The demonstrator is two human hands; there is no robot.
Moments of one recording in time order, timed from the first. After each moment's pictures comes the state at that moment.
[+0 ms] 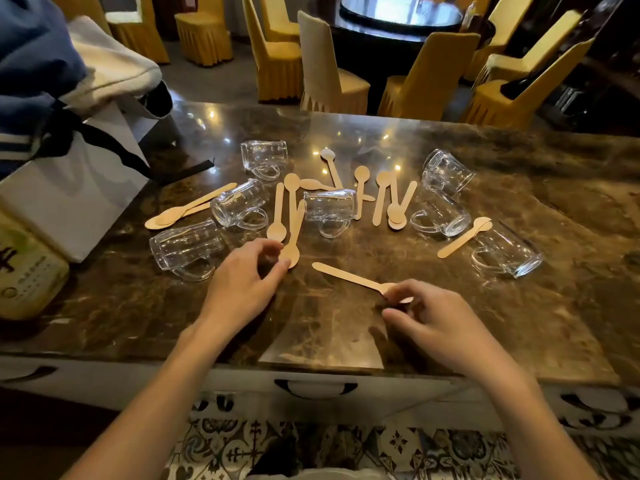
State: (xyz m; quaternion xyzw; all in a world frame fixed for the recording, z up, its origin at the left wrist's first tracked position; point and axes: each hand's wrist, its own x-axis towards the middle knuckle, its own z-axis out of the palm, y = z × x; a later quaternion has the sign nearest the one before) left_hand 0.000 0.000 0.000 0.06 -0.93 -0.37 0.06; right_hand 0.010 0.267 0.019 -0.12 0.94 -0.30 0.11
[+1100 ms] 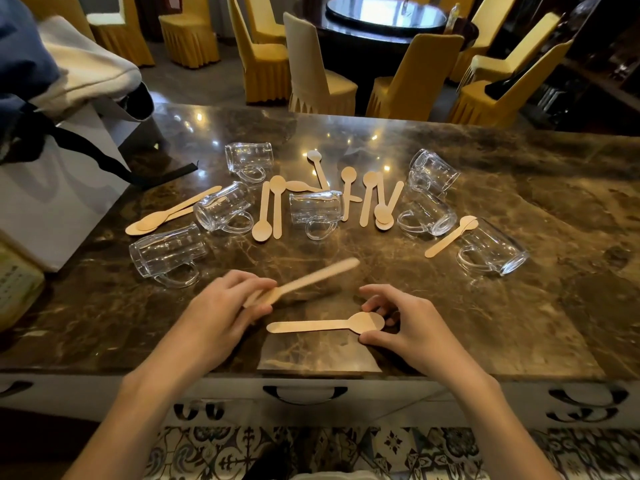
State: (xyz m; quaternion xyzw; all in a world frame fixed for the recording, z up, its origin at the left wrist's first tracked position) left_hand 0.039 -0.008 0.011 -0.07 -0.95 -0.31 -0.03; right_hand 0.016 0.262 -0.007 -0.15 0.92 -0.34 0.09
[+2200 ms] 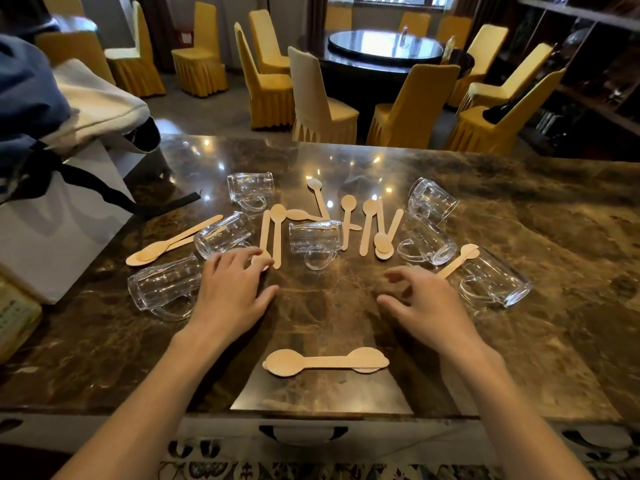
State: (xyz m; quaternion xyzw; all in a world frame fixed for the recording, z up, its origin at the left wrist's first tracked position) left_hand -0.032 -0.005 -0.013 -0.03 -0.99 -0.09 0.10; right_hand -0.036 0.269 0.012 -0.09 0.96 -0.25 -0.02
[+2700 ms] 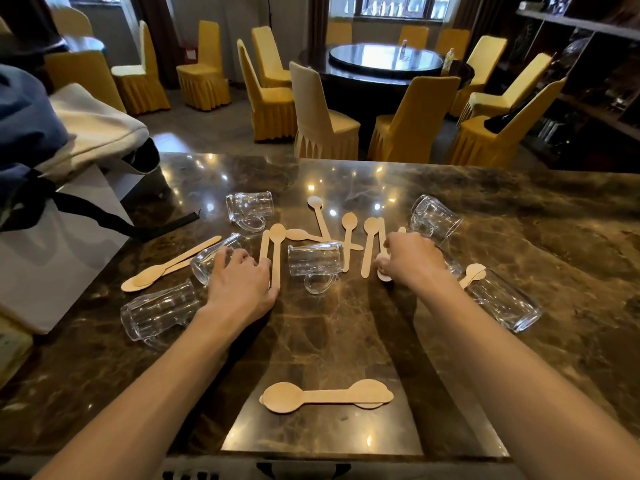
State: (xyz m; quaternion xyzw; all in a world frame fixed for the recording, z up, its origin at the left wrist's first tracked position) left_hand -0.095 0.007 -0.008 0.01 -1.00 0.06 0.00; right_hand -0.149 0.252 0.025 -0.01 1.00 -0.08 0.01
